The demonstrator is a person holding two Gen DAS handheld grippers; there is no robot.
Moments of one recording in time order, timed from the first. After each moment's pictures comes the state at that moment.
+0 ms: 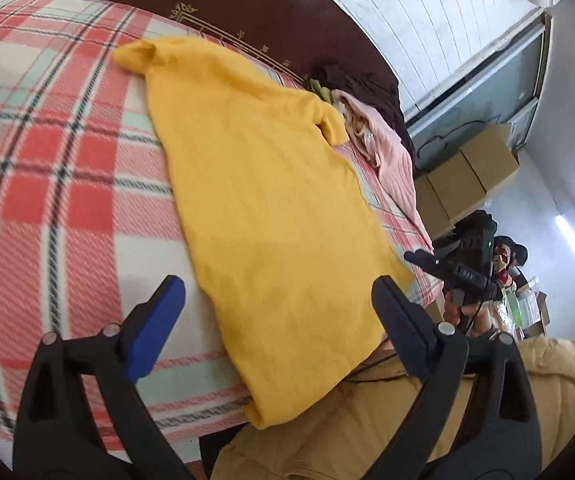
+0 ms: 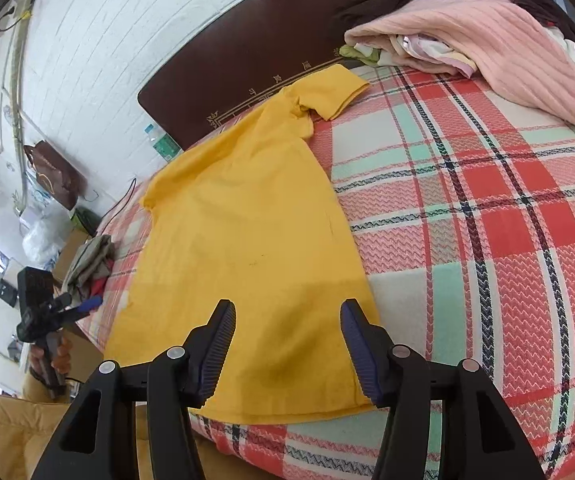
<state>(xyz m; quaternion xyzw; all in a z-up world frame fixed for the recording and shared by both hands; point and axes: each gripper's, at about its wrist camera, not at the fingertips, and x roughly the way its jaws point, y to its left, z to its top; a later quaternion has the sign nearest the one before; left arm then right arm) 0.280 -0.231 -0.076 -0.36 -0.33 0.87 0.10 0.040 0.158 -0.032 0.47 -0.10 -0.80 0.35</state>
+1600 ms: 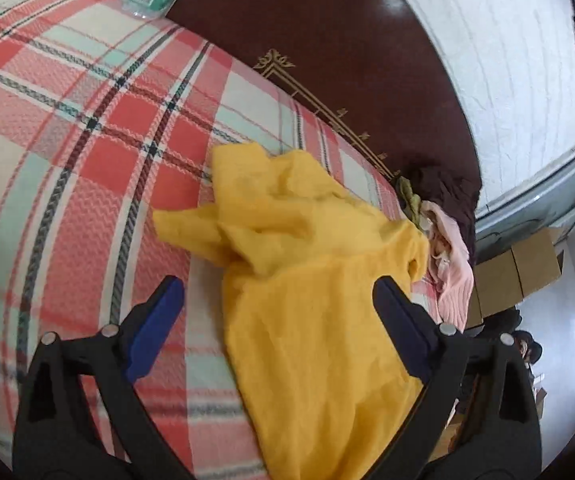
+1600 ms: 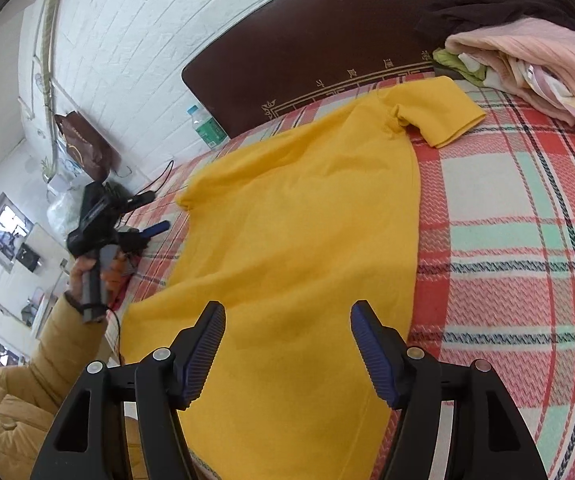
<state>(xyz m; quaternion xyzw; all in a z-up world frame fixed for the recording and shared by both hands) 0.113 -0.381 -0.098 -0.35 -0.43 0.83 -0.03 -0.001 0.059 -0.019 0.46 -0.07 -0.78 0.42</state>
